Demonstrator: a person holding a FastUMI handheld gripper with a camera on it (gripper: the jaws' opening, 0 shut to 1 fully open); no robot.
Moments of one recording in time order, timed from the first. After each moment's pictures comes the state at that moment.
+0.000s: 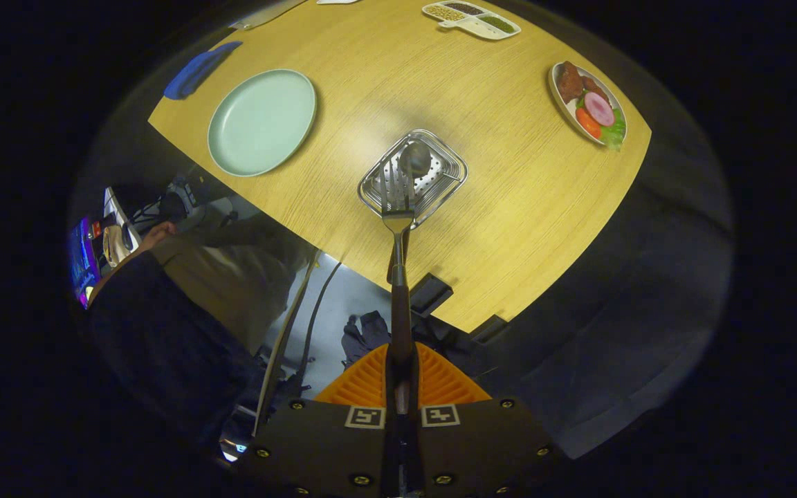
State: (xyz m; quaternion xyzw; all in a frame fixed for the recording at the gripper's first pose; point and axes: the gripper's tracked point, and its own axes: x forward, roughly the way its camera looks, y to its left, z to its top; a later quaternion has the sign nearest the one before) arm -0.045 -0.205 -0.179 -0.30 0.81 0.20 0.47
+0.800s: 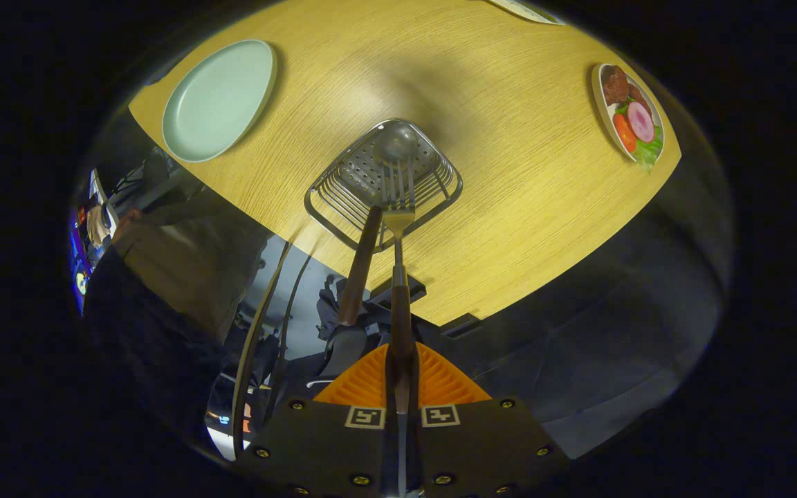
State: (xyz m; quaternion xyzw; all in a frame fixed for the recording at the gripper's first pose) arm -0.010 -0.206 -0.222 -0.34 0.84 0.18 0.37
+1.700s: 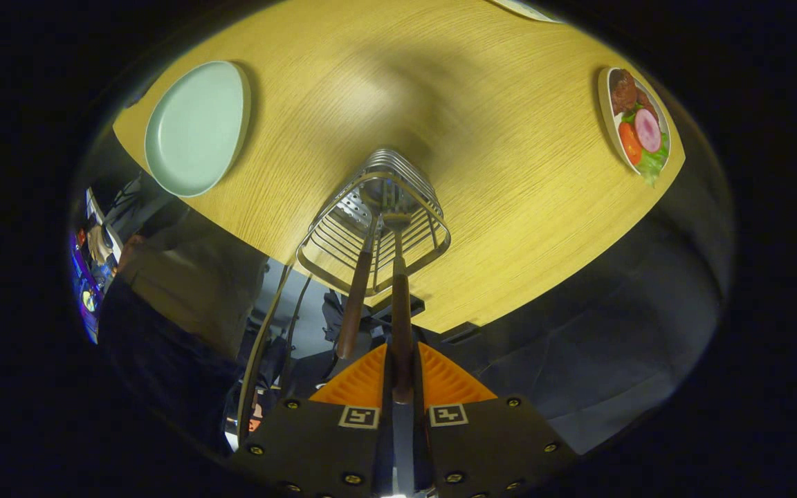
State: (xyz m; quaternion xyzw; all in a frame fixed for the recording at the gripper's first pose) arm 0.019 -0.189 -0.241 -0.33 0.85 0.17 0.38
